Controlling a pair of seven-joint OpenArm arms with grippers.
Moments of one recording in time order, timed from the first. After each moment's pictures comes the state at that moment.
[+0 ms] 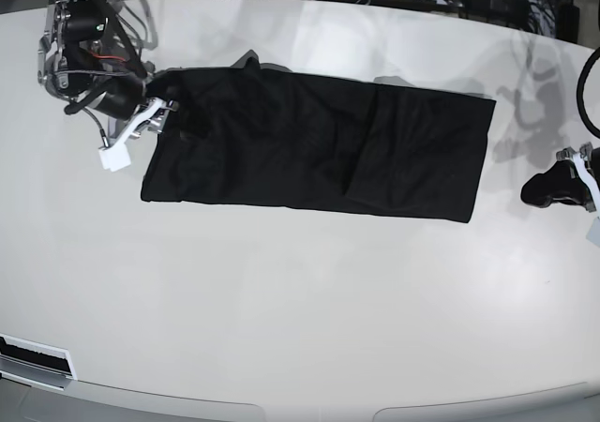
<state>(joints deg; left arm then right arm) 1.1 -40.8 -17.8 77.0 -69.7 -43.8 65.0 -7.5 6.9 20.8 68.3 49.6 40.9 -59.4</state>
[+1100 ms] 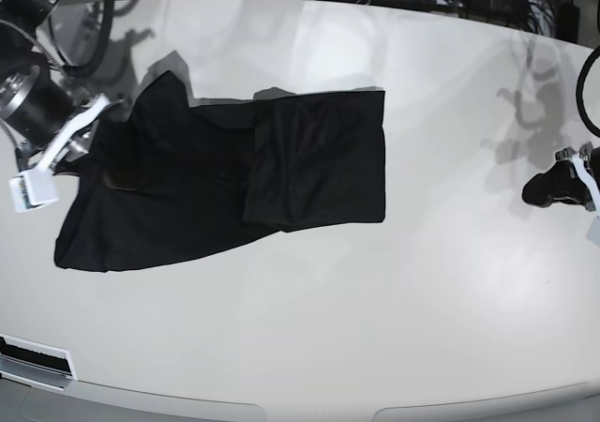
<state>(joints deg) 1.0 -40.7 -17.8 76.4 -67.8 -43.8 63.5 -13.9 2.1 33.2 122.5 54.9 40.4 -75.5</state>
